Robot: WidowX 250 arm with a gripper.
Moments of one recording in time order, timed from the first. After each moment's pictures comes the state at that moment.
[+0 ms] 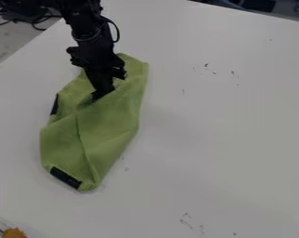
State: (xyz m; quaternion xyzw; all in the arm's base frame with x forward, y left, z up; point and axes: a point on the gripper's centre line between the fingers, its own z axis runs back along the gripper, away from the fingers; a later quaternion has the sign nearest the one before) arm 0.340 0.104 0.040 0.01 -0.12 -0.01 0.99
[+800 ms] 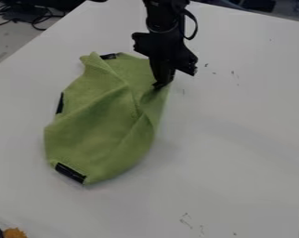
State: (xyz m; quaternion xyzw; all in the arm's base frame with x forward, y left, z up) arm 0.373 0.001 0.071 0.04 -0.17 -0.06 0.98
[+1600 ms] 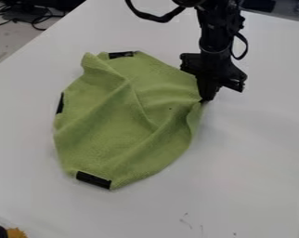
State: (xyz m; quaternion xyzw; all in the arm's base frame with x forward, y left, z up) arm 0.407 -0.060 0.033 0.01 -0.16 -0.05 0.99
